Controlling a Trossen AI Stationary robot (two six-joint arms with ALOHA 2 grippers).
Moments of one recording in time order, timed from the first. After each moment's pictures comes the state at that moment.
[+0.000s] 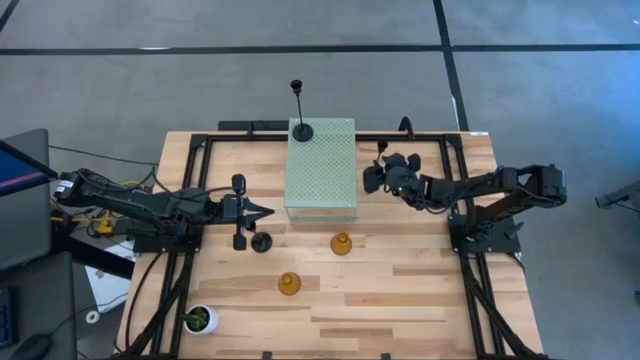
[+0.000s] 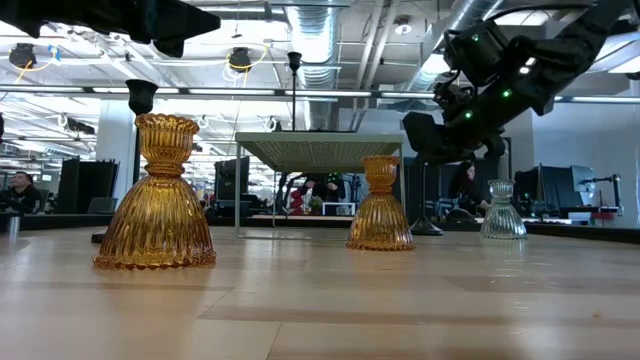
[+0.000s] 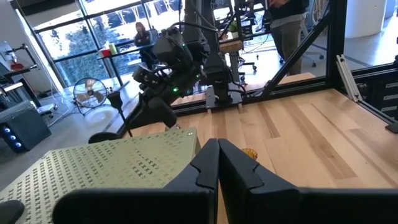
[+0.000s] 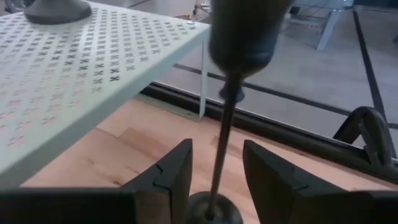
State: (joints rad) left arm -0.20 0.55 0.38 0.28 -0.26 0.26; right arm -0.25 1.37 0.49 0.37 0.79 0.38
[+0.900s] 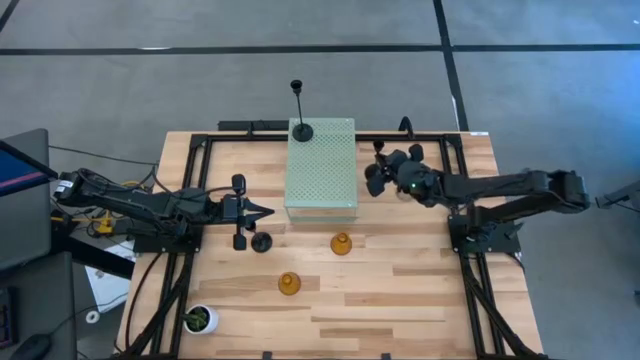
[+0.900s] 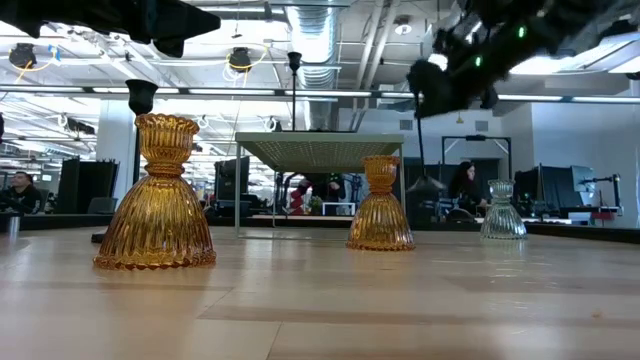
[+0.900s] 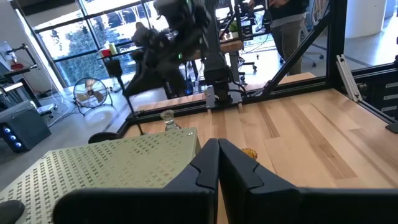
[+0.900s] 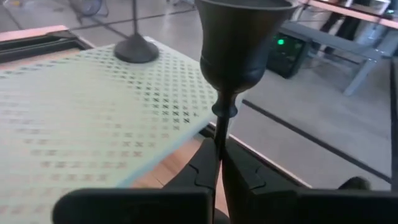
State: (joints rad) left arm -0.20 0.55 0.38 0.28 -0.26 0.26; right arm -0.16 1.14 0.64 0.07 0.73 0.15
